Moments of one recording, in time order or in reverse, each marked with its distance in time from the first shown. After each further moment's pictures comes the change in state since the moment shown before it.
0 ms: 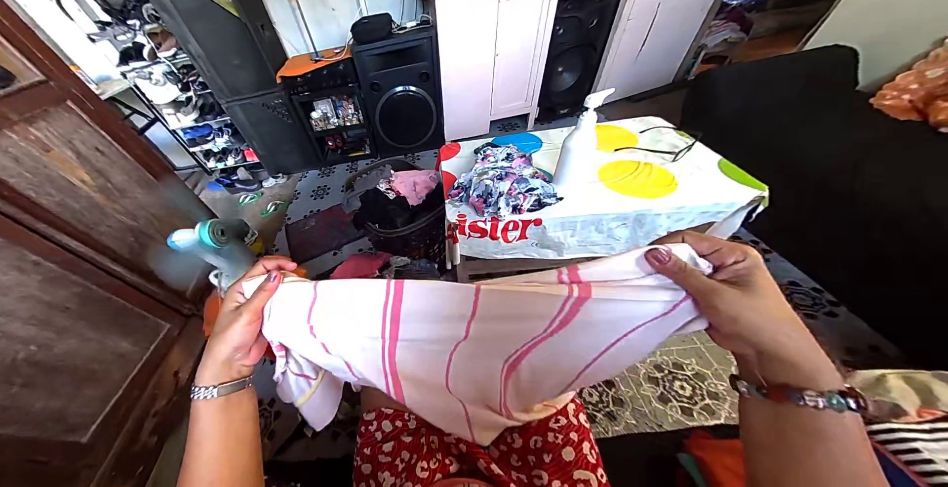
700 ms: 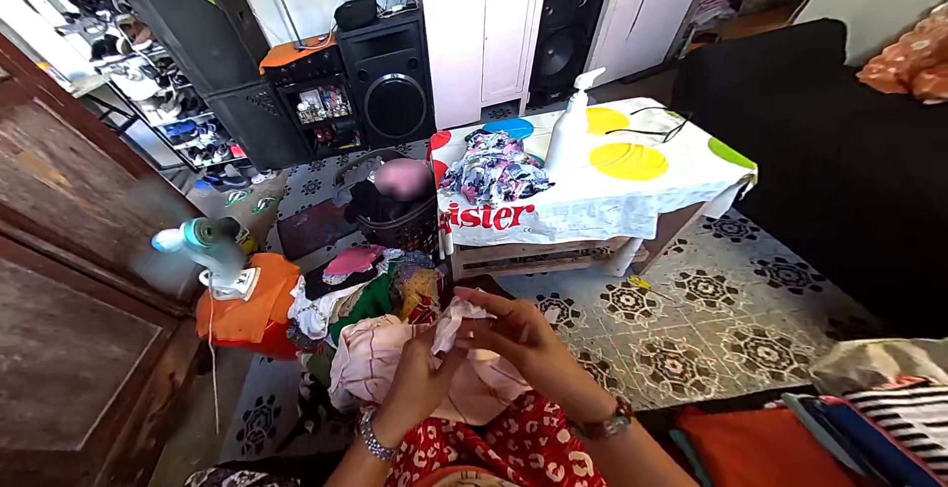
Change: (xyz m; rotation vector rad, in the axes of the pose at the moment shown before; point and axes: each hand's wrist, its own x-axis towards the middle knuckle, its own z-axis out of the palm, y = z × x) left_hand -0.087 -0.059 0.171 0.326 -0.349 -0.037; right_hand -0.052 0.001 0.151 0.528 -0.432 0.132
